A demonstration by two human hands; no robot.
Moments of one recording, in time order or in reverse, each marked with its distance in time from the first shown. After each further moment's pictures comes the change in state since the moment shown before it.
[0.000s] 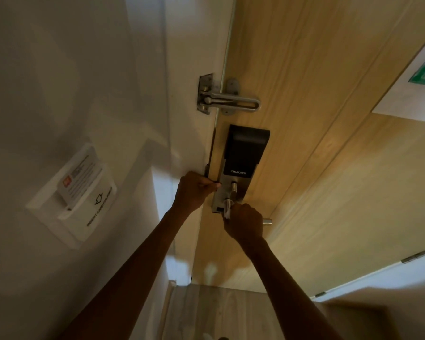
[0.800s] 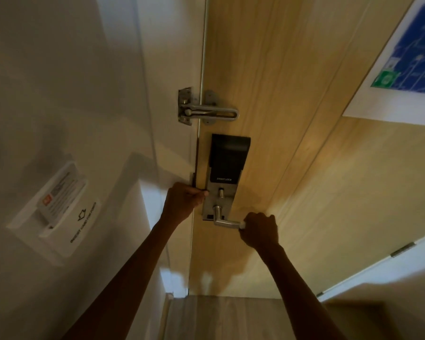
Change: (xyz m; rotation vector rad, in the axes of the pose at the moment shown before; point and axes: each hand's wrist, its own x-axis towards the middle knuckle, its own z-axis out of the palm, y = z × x) left_hand -0.002 -0.003 0.002 -0.095 -0.018 -0.108; right_hand -0.008 0.056 -0.018 -0.032 -0.167 0.101
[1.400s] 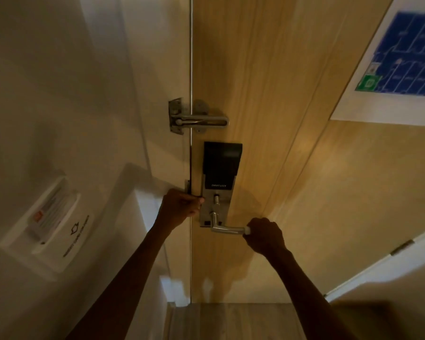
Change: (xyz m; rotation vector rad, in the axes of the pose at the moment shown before) left_hand -0.001 0.008 -0.007 -0.182 -0.086 -0.072; right_hand 0.001 0.028 0.005 0.081 -0.026 0.003
